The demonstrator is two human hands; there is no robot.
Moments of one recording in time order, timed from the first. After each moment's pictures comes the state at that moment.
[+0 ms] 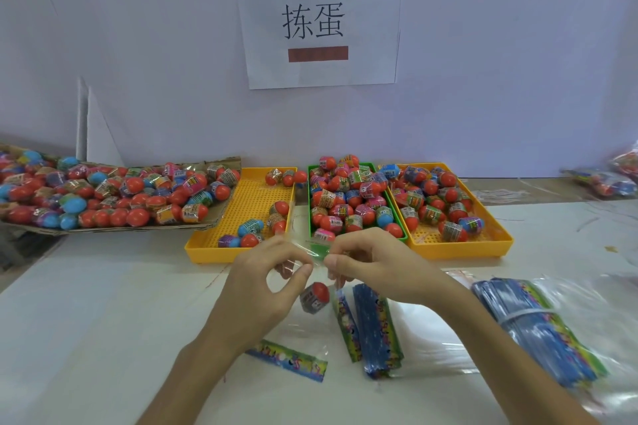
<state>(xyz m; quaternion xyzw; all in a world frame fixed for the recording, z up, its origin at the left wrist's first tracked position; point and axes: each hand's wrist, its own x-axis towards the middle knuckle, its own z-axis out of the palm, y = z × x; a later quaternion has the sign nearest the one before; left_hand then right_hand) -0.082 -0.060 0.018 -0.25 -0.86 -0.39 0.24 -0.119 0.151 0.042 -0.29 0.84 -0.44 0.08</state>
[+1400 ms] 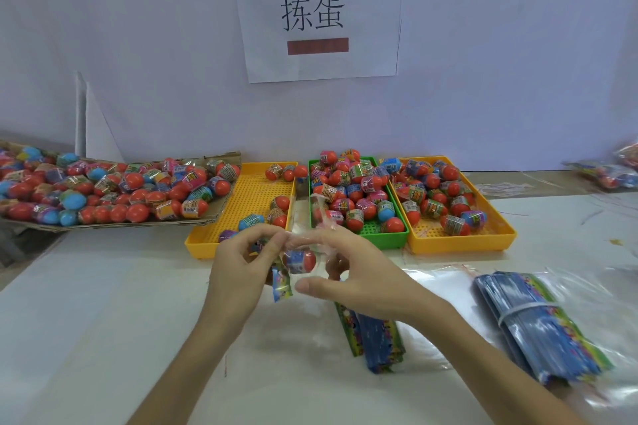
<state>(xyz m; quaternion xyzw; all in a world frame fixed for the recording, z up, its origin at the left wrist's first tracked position) -0.089 -0.063 0.018 -0.05 -0.77 -0.61 0.18 -0.103 0.125 0.027 -0.30 0.82 -0.49 0.04</state>
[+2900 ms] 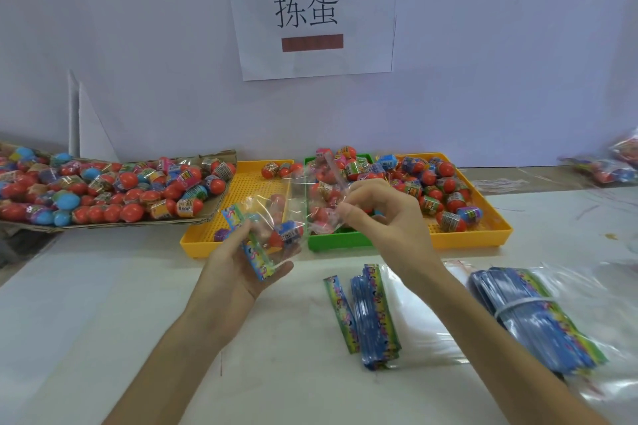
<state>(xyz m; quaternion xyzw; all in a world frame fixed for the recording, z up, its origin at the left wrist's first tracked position) -0.089 -0.067 0.026 0.07 -0.47 -0.88 -0.04 -0.116 0.148 0.046 -0.21 0.73 -0.64 -0.14</state>
